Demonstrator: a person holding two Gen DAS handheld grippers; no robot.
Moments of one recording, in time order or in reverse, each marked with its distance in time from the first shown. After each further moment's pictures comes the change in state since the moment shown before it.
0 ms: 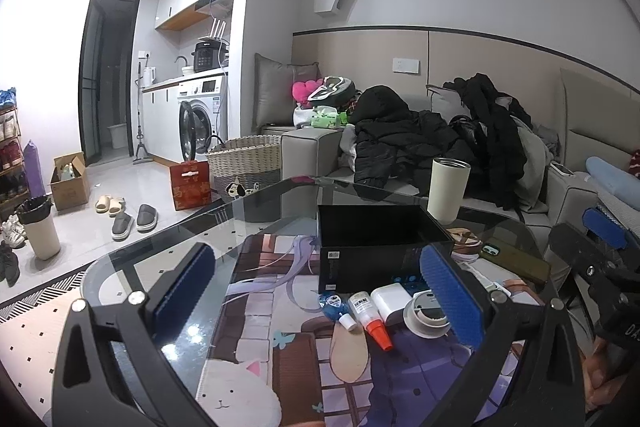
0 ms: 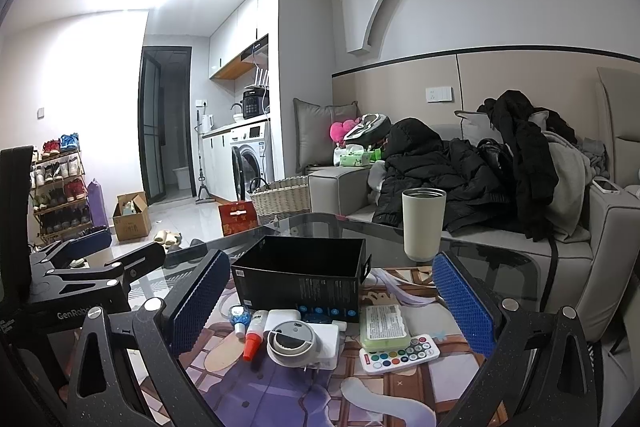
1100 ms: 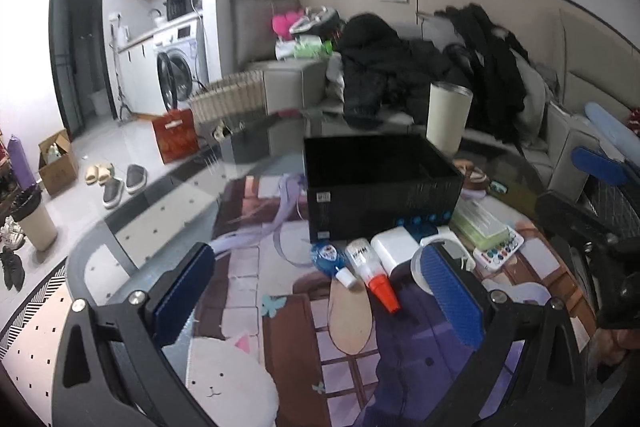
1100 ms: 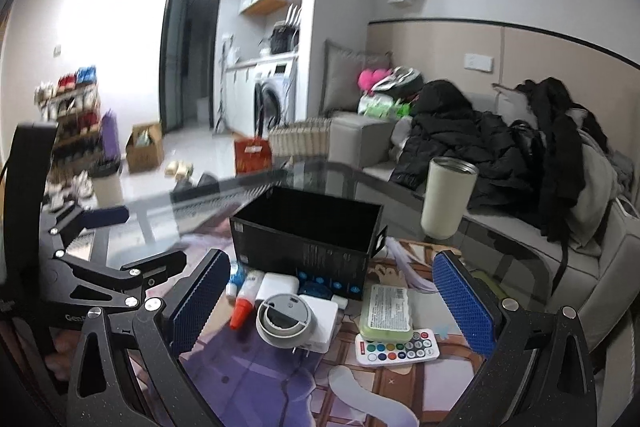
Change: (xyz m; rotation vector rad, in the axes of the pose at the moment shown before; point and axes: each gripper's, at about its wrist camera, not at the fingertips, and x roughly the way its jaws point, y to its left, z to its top) left arm 0.053 -0.008 -0.009 0.070 0.285 -0.036; right arm 0.060 0.010 0.005 -0.165 0.248 0.074
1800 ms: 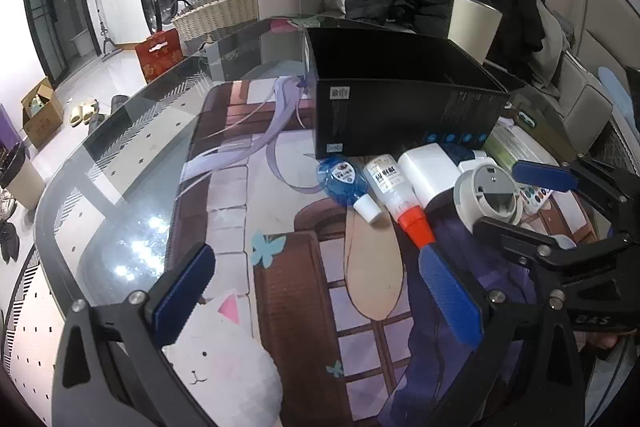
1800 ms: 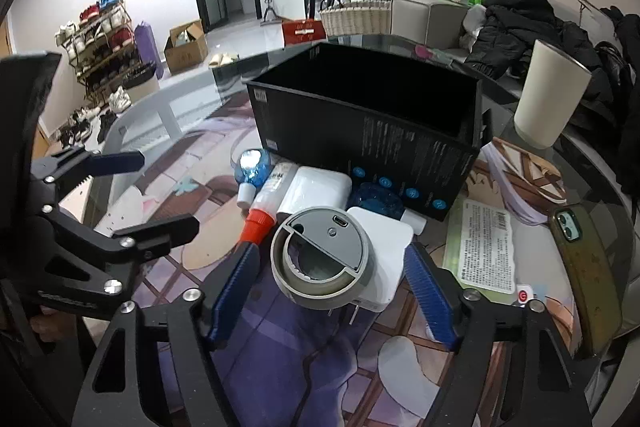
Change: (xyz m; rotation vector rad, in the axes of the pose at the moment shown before) left arm 0.066 0.012 -0.024 -0.011 0.318 -0.031; right arm 0.119 0.019 -0.039 -0.046 0.438 0.217
